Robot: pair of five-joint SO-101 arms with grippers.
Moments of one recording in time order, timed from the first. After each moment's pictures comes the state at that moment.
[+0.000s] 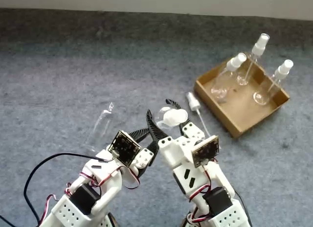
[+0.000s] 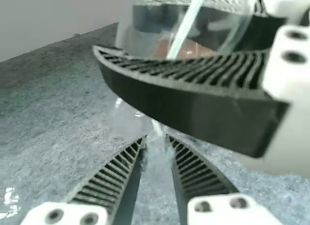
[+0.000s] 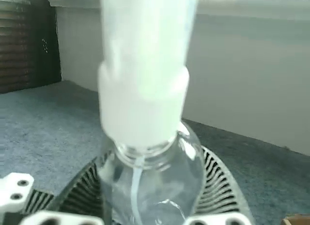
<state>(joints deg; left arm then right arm) 31.4 -103.3 95.9 32.9 4.3 -36.1 -105.3 95.5 16.7 4.4</state>
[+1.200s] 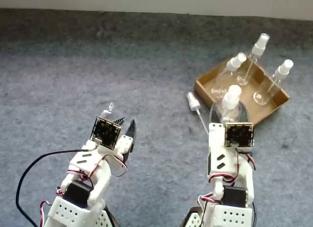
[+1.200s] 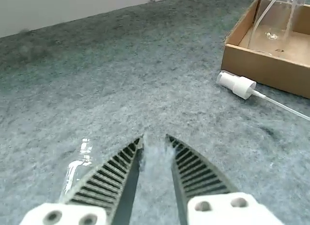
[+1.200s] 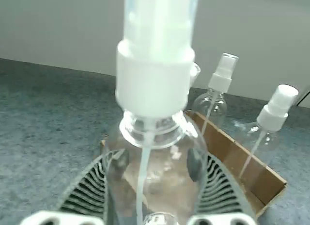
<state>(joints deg) 17.0 -103.4 96.0 39.1 4.0 3.0 -104.5 95.3 23.1 12.8</state>
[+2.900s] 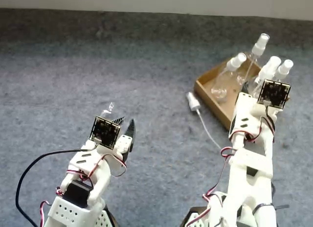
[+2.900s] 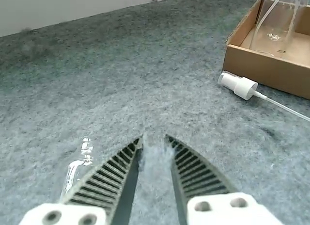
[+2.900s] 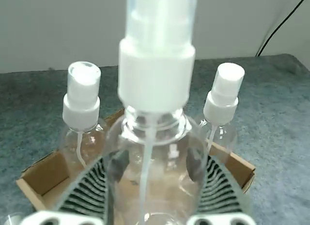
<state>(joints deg) 16.7 -103.4 96.0 39.1 4.0 13.7 -36.5 68.7 -9.9 5.8</state>
